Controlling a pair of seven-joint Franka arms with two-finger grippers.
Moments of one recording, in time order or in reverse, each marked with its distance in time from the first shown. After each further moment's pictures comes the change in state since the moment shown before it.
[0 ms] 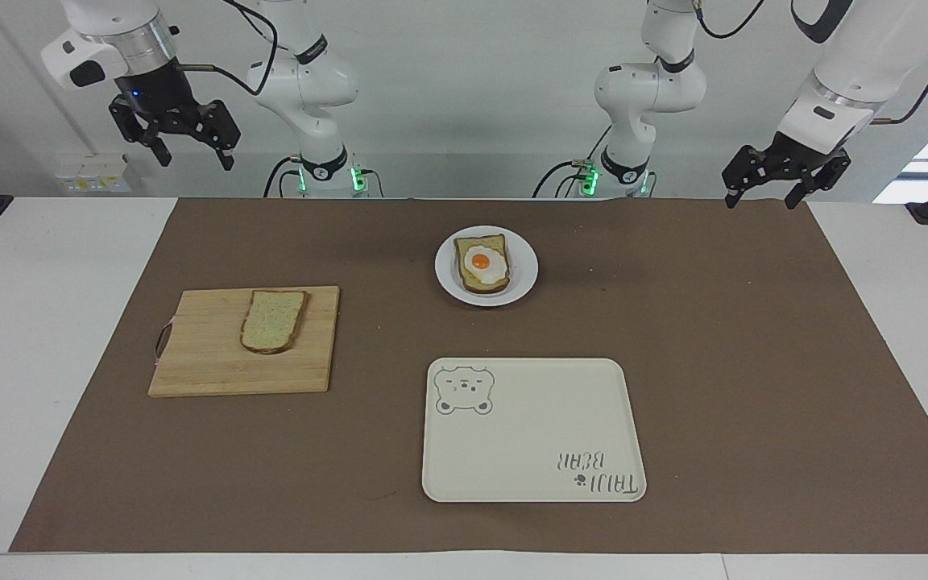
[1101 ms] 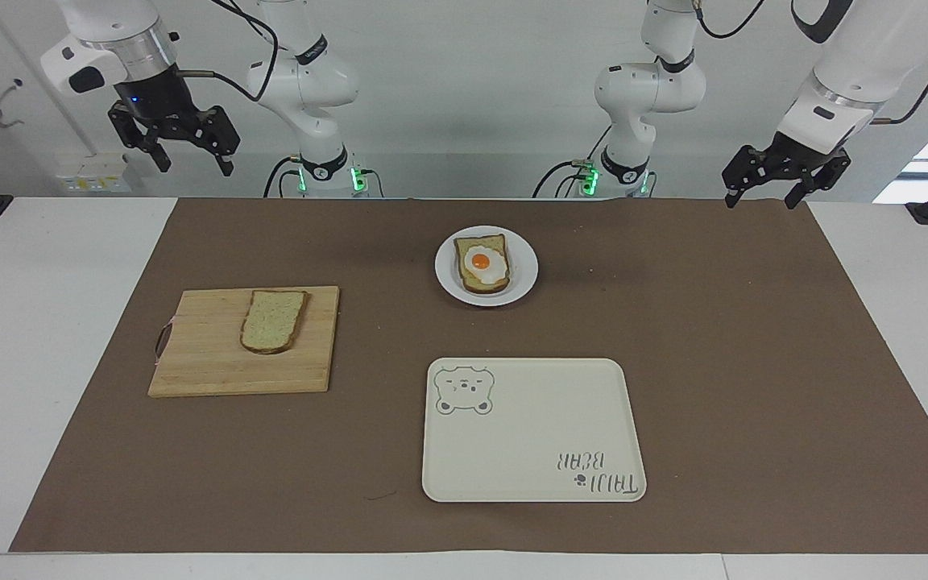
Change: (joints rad) left arm 0.000 0.000 0.000 0.000 0.000 -0.002 0.000; right arm -0.001 0.016 0.001 0.001 0.000 0.019 0.000
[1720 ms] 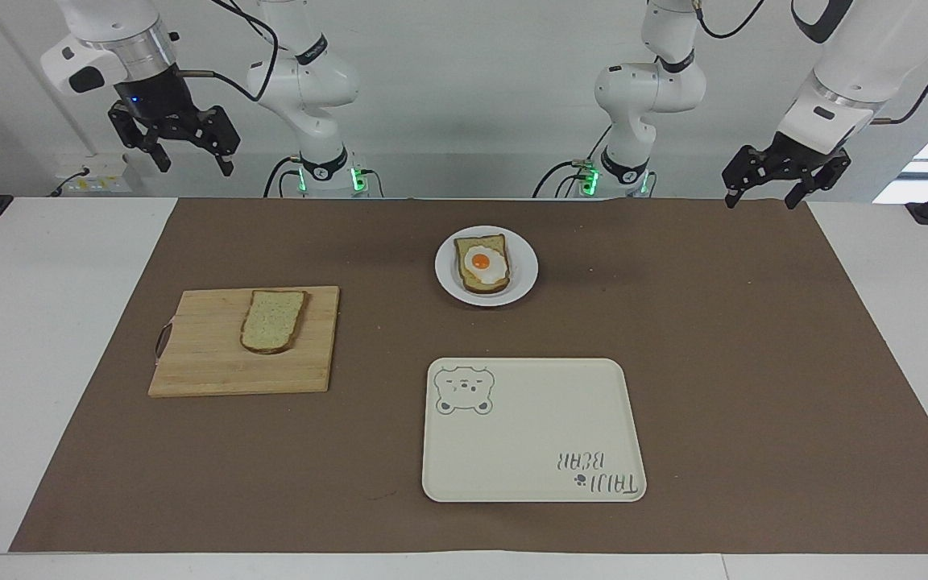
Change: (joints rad) left arm 0.000 0.000 0.000 0.000 0.000 0.000 0.000; right arm 0.000 0.000 -0.001 0.000 0.000 0.000 0.000
